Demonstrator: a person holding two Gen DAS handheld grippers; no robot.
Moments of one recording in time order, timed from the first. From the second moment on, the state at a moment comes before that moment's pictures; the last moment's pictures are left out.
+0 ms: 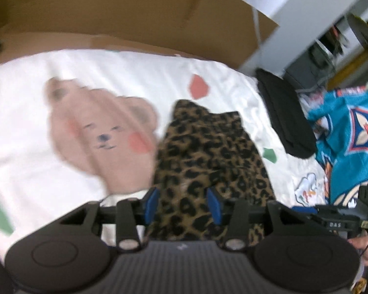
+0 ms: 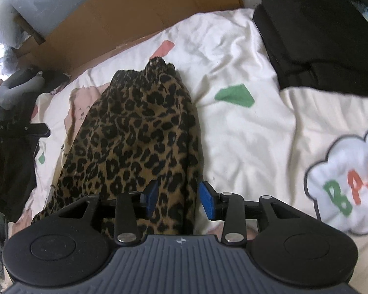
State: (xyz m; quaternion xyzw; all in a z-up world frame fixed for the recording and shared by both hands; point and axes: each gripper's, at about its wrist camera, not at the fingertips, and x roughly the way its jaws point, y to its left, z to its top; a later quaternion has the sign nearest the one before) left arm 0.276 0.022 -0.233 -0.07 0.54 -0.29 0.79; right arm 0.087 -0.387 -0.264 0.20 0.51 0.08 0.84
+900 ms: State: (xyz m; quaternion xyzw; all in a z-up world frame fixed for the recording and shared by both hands) left arm 0.151 0.191 -0.298 -0.26 0.64 -0.16 0.71; right arm 0.006 -0.396 -0.307 0.31 0.59 0.10 0.74
